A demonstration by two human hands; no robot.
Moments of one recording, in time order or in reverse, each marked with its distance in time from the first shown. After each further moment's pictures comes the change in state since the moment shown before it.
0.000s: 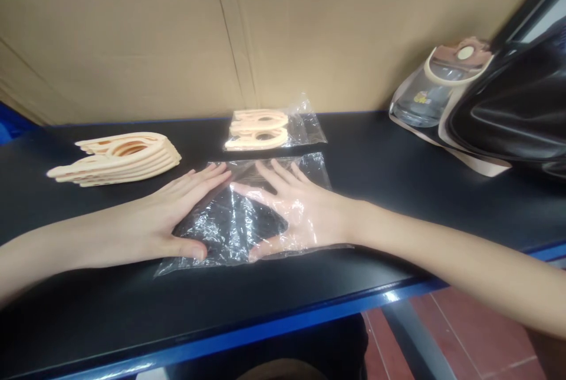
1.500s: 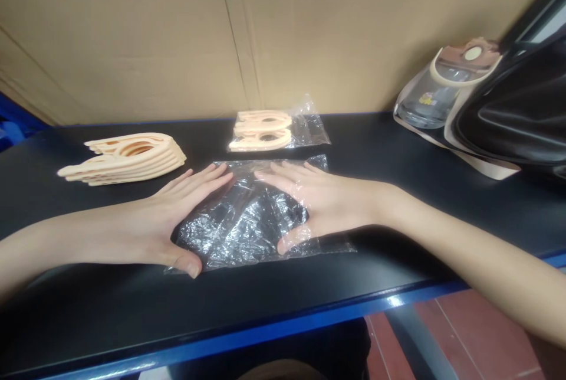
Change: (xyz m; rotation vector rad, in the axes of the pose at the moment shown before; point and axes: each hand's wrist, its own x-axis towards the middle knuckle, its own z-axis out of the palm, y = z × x) left_hand 0.000 -0.013 0.003 0.052 0.009 0.107; right_hand -0.007 0.008 -0.036 0.131 -0.131 0.071
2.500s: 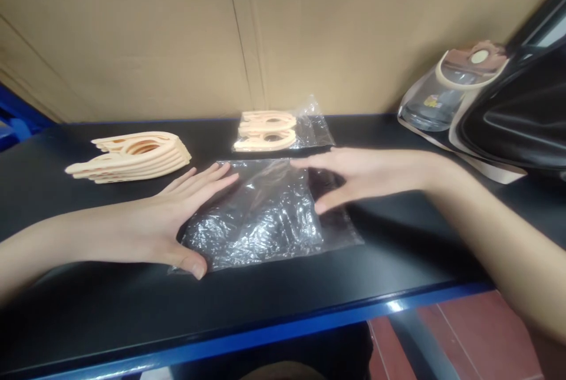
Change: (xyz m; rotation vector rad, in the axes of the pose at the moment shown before) left_hand -0.005 0.009 0.001 0.007 0.092 -0.021; right_hand -0.023 0.028 -0.040 -0.166 0.057 0.023
